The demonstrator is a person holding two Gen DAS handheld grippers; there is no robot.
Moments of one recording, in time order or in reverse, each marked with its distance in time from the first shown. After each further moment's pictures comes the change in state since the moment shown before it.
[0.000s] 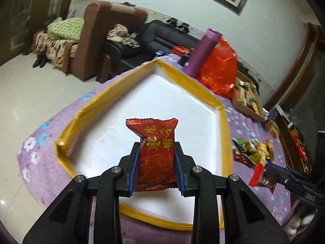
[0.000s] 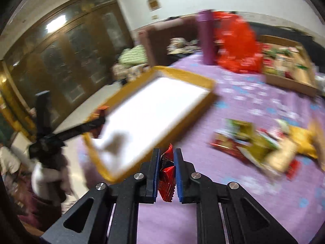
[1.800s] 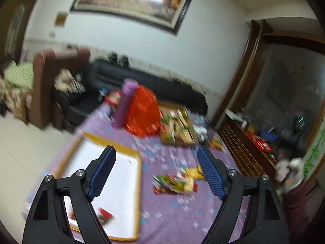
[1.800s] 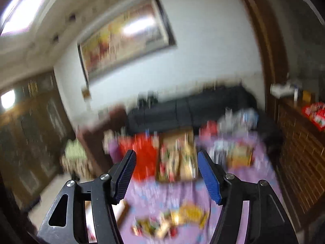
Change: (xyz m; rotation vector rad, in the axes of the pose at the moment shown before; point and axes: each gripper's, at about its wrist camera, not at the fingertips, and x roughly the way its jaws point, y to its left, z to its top) left arm -0.116 -0.124 0.082 0.226 -0.143 -0.339; right arm -0.291 -0.148 0.059 0.325 -0.451 -0.455
